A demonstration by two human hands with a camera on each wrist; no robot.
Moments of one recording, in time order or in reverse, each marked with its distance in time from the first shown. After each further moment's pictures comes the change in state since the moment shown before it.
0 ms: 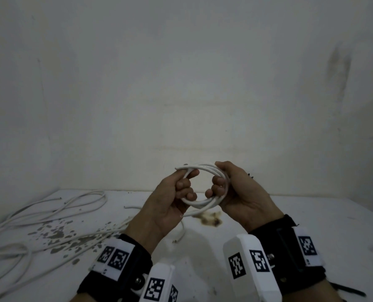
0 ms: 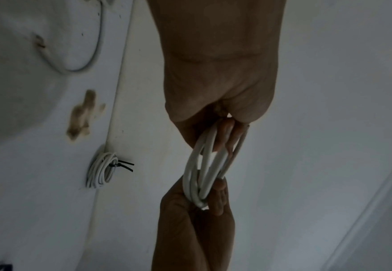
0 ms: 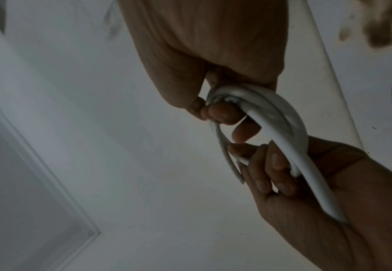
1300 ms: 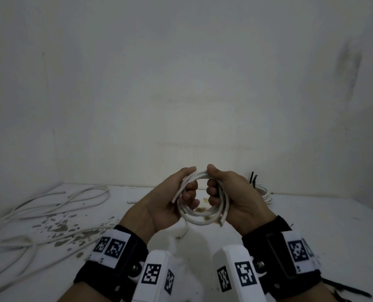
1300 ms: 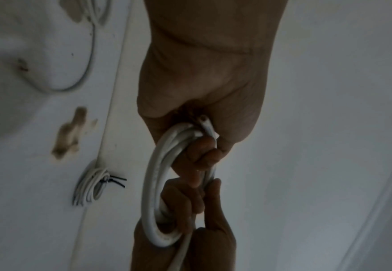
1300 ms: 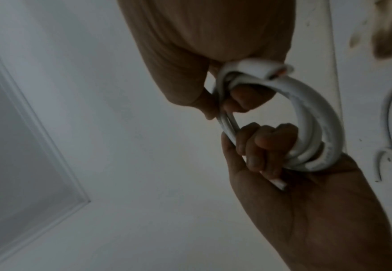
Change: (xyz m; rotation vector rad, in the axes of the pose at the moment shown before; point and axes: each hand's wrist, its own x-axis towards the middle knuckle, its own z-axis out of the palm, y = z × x) left_hand -0.002 0.009 -0.013 0.355 -0.034 -0.208; right_hand 0.009 0.021 0.003 -0.178 0.072 -0.023
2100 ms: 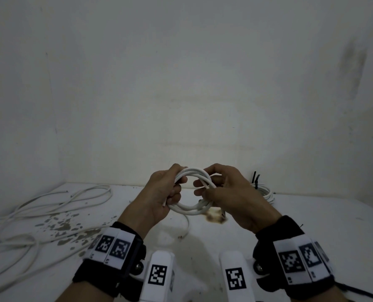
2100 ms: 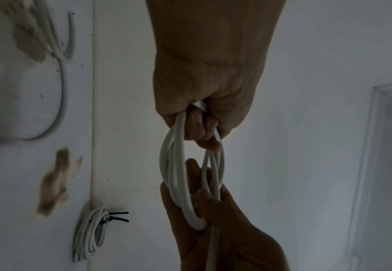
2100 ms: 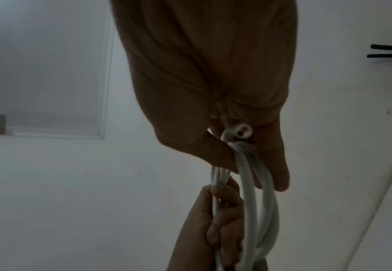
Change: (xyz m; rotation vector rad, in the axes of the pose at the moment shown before) left_hand 0.009 0.004 -0.017 0.082 0.331 0.234; right_hand -0.005 0.003 -0.009 -0.610 -0.192 -0.308
